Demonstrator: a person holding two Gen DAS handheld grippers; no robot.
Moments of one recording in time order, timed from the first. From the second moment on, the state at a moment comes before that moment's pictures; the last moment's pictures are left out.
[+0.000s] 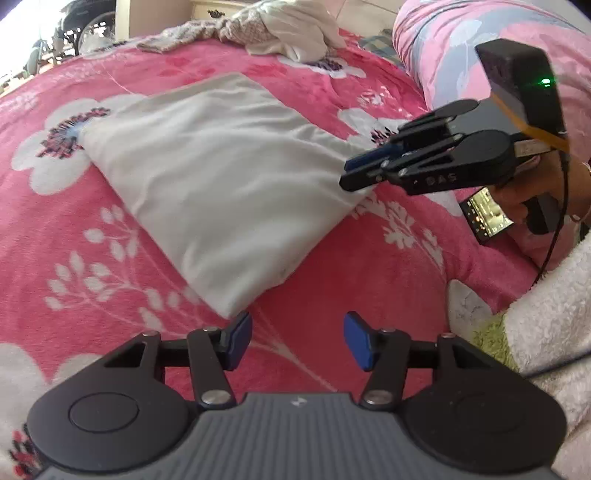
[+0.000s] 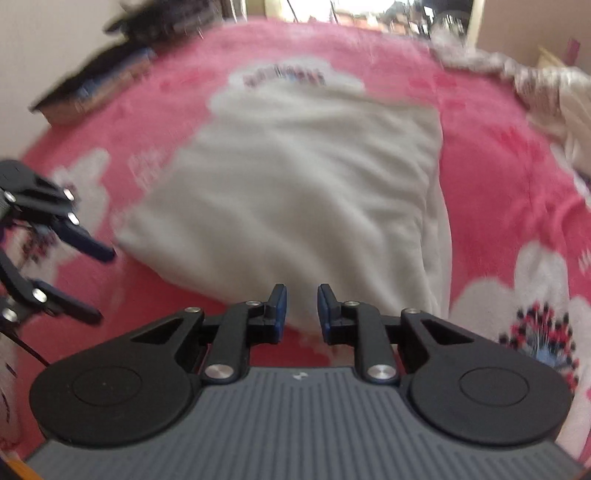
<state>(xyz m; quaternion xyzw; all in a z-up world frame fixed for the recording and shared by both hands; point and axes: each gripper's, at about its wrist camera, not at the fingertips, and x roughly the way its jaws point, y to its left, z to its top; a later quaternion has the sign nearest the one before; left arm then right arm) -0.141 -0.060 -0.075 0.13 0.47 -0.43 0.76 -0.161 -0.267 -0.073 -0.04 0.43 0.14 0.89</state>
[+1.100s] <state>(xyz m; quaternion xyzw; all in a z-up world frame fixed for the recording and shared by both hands) -0.113 -0.061 -0.063 0.12 0.46 -0.36 0.80 -0.150 -0.213 -0.070 -0.02 0.42 0.21 0.88</state>
